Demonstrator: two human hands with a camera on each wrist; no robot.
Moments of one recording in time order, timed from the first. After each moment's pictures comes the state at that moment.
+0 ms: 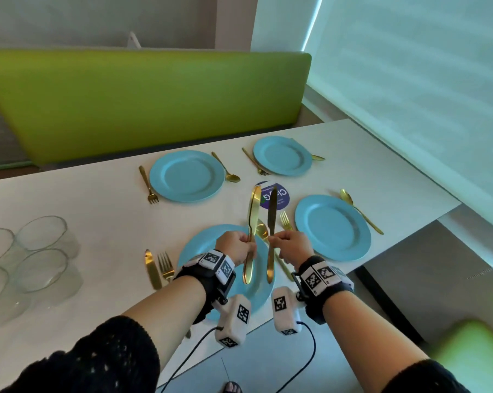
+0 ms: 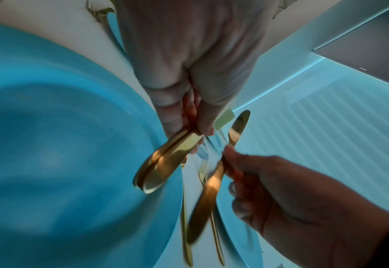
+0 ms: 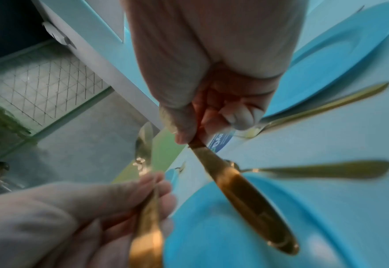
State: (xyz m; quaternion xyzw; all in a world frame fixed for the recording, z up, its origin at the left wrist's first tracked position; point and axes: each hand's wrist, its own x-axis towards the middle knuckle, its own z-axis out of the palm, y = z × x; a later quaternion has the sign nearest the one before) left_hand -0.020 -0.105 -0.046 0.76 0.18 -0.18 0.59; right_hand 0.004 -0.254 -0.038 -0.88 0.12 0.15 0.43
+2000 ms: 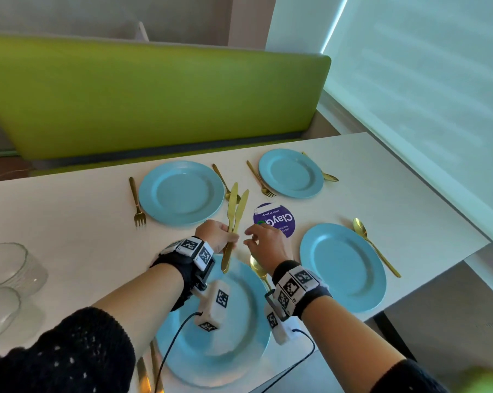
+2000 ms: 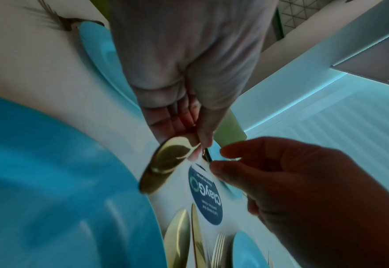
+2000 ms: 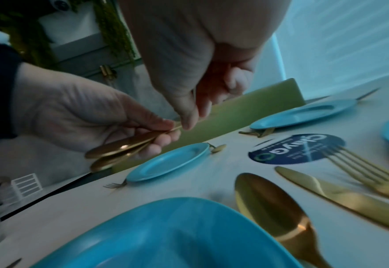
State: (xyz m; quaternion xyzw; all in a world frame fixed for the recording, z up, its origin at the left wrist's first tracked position) left_hand 0.091 -0.070 -0.045 0.76 0.23 -0.17 0.58; right_hand 0.093 -0.208 -0.032 -0.97 -0.11 0.08 0.21
